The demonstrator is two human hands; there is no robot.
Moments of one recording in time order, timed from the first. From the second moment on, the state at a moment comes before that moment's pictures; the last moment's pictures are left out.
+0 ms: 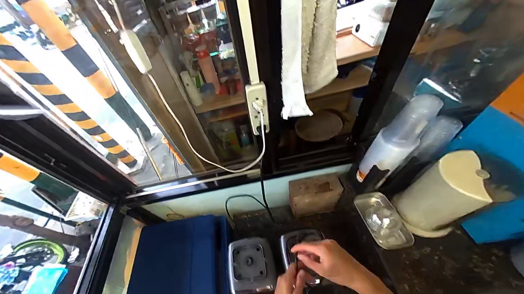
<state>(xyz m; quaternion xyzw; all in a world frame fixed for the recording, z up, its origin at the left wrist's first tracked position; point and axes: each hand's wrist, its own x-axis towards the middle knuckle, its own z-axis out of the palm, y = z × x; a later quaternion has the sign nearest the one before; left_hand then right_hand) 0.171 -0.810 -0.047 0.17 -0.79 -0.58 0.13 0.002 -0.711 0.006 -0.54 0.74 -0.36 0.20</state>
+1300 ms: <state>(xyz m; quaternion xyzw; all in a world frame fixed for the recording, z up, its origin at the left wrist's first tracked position) -0.020 -0.926 -0.113 0.28 -0.79 -0.52 0.15 -0.085 -0.809 0.112 -0.27 0.54 -0.76 0.24</state>
